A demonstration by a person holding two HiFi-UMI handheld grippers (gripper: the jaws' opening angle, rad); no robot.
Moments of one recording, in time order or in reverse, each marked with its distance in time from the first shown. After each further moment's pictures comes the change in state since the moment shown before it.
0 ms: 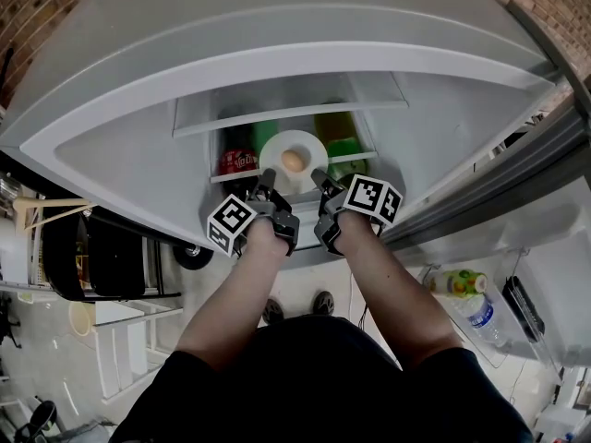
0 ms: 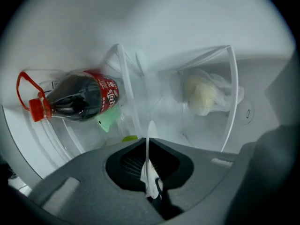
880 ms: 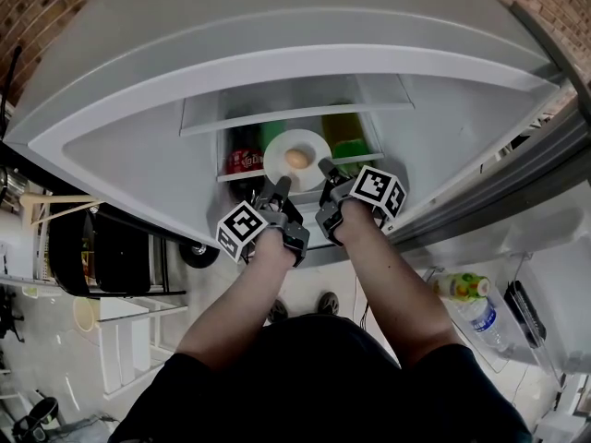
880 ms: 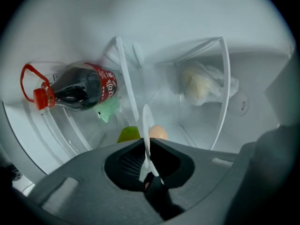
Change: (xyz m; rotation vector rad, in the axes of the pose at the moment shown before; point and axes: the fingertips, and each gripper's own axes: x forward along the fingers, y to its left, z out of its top) left arm -0.010 -0.005 -0.027 0.017 0.089 -0.028; right arm 0.012 0.002 0.021 0.118 -0.073 0.033
